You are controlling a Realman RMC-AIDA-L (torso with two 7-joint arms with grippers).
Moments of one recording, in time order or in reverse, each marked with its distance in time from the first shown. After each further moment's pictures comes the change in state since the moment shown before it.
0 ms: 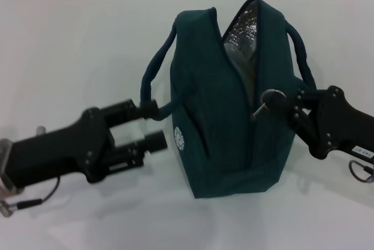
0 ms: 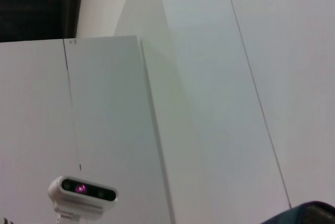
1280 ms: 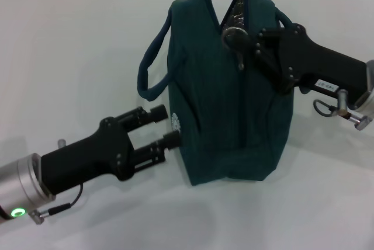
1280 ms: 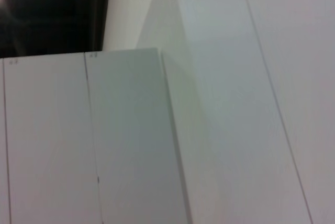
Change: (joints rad) left arm -0.040 -0.006 0.009 -0.268 -0.022 -0.161 0.264; right arm 0.207 0.000 -0.042 -0.003 0.103 0.072 0.106
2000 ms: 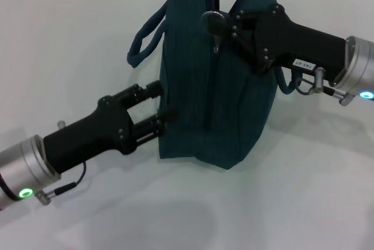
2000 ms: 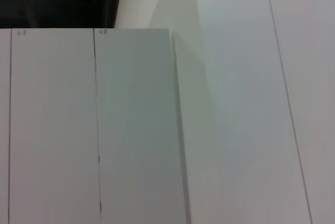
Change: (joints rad) left arm -0.027 -0.008 0.006 -0.015 -0.096 -0.064 0.021; right arm 0.055 0.000 -0.057 -0.074 0.029 0.110 0.001
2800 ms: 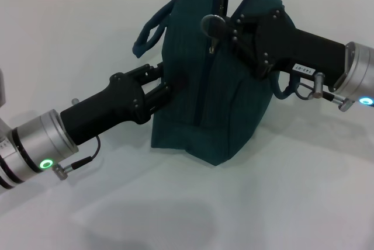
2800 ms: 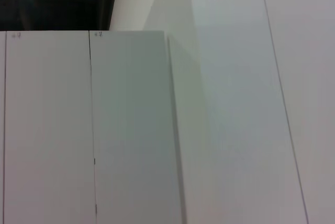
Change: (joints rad) left arm -0.101 0.002 0.000 -0.082 -0.062 -0.100 0.003; right arm -0.038 0.000 -0.109 -0.036 0.107 0.025 -0.005
